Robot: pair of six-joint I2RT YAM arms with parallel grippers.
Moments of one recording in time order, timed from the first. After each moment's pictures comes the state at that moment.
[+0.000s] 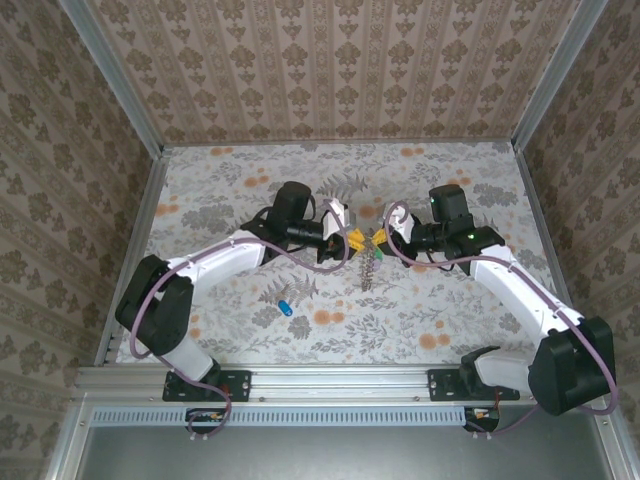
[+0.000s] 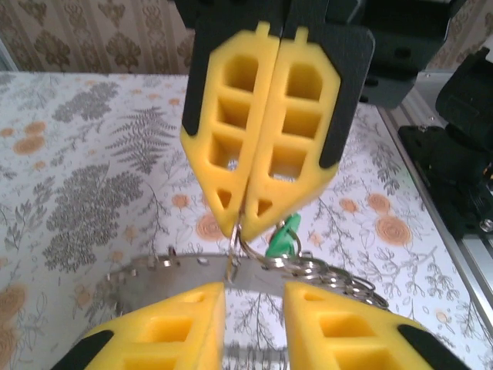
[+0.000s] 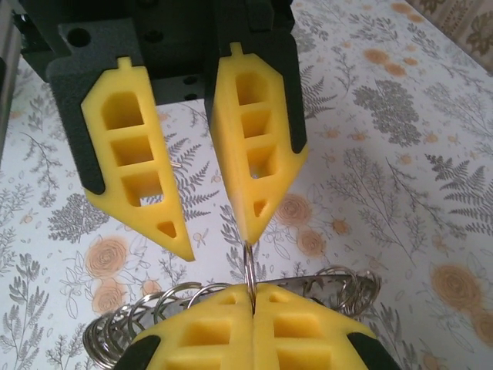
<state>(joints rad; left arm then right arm) -0.71 1.60 1.06 -0.01 0.87 0.43 0.29 1.23 0.91 -0.43 -0.71 -0.64</state>
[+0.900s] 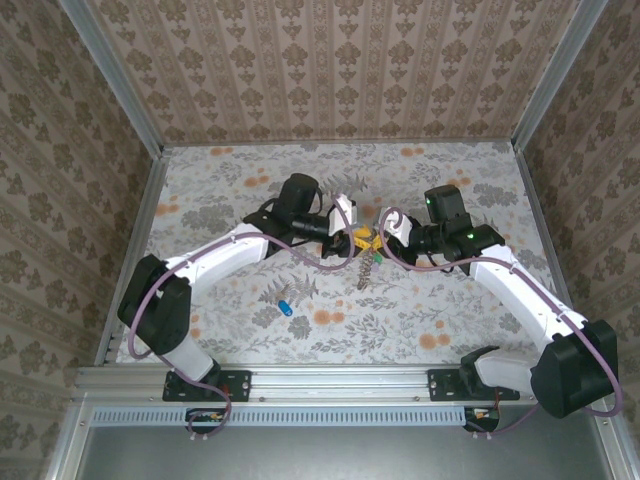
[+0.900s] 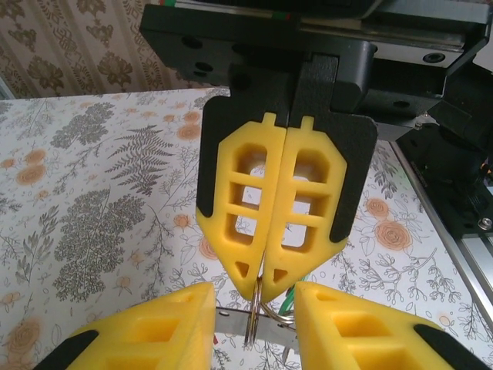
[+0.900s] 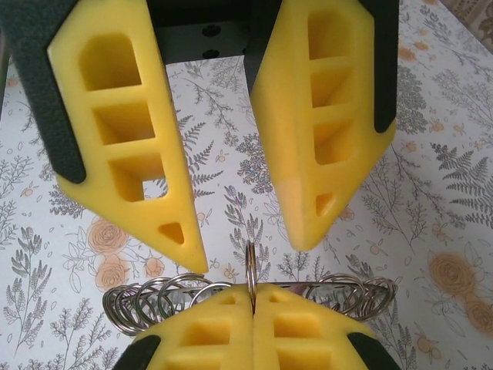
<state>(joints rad) -0.74 1.61 1.17 -0.11 0.86 0.50 0.32 1.21 0.94 -0.51 -0.65 -0.70</state>
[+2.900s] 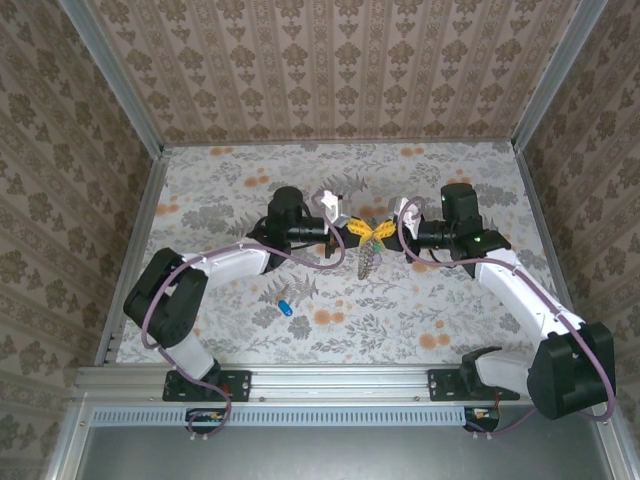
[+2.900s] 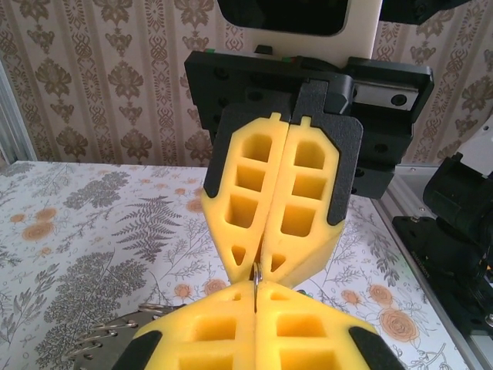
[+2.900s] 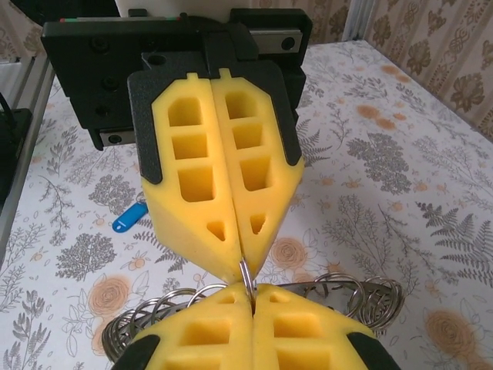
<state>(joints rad) -0.71 1.66 0.94 0.57 0.96 0.09 0.22 1.20 0.86 -0.28 -0.86 -0.59</state>
